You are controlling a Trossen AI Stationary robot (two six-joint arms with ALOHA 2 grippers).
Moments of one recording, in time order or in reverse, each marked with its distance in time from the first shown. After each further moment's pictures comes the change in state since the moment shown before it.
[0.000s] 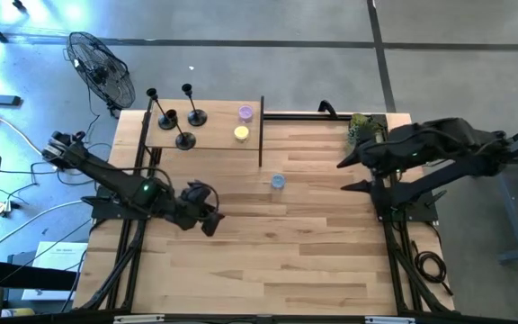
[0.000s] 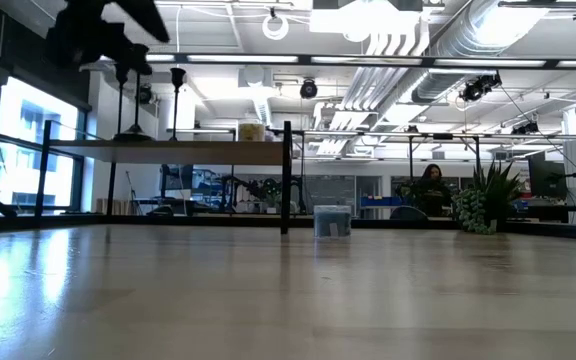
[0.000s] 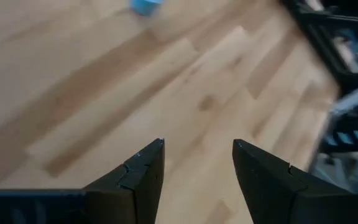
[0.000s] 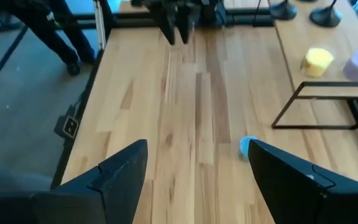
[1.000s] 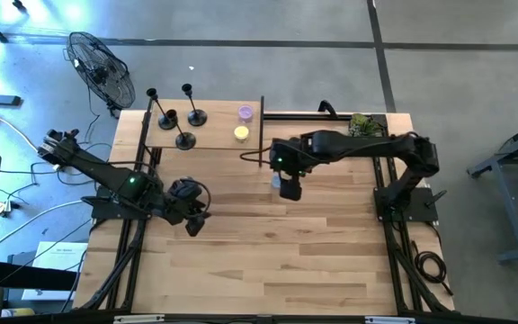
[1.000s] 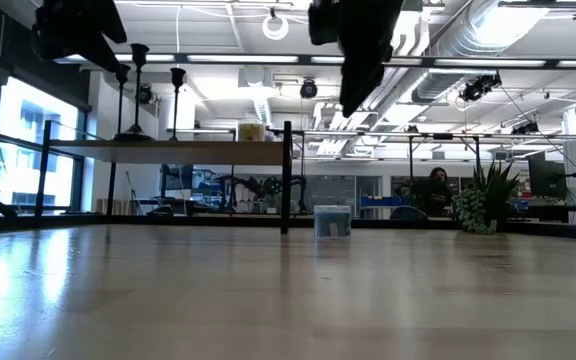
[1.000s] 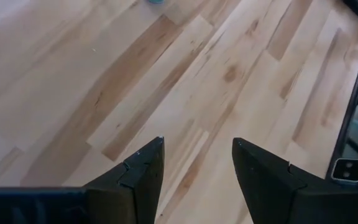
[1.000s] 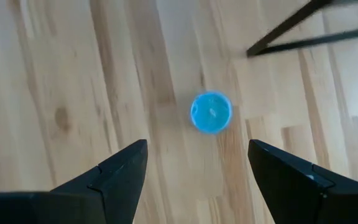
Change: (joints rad) left arm -0.007 -0.112 0.000 -0.191 0.048 0.182; right arm -0.285 0.643 0.001 0.108 -0.006 -0.054
